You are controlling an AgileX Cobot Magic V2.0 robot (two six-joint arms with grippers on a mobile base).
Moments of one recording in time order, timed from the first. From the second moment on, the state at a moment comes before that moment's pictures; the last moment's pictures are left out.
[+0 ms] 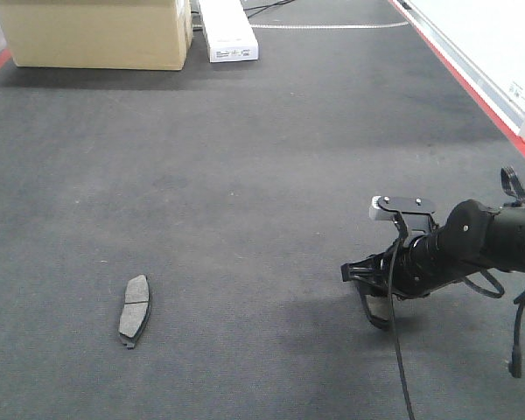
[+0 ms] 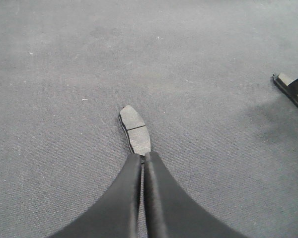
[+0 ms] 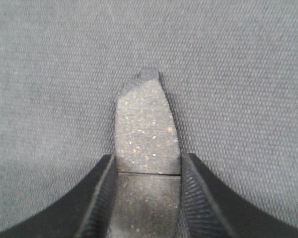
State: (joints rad) left arm -0.27 0.55 -0.54 -0.09 0.61 -0.05; right arm 0.18 1.84 -1.01 0.40 0.37 -0.24
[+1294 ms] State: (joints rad) left arm -0.27 0.55 -0.54 -0.09 0.61 -0.05; right arm 0.18 0.76 -0.53 0.22 0.47 -0.23
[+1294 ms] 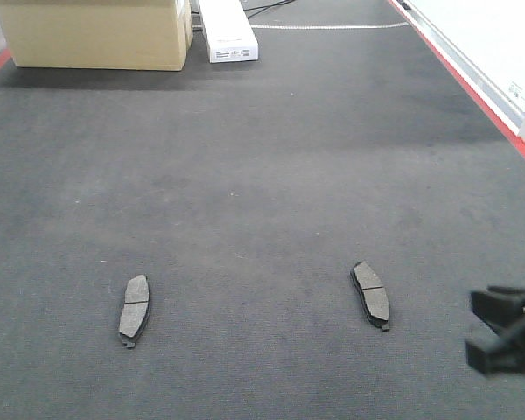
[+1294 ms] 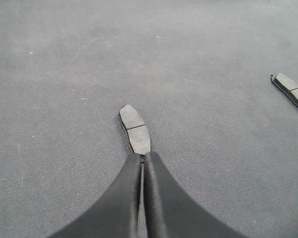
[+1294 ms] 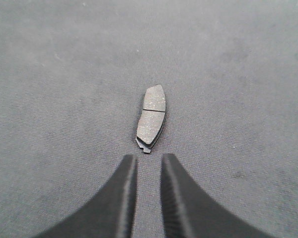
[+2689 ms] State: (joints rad) left arm -0.27 0.55 -0.54 -0.09 0.61 -0.05; right arm 0.18 0.53 -0.42 0.24 0.42 -0.23
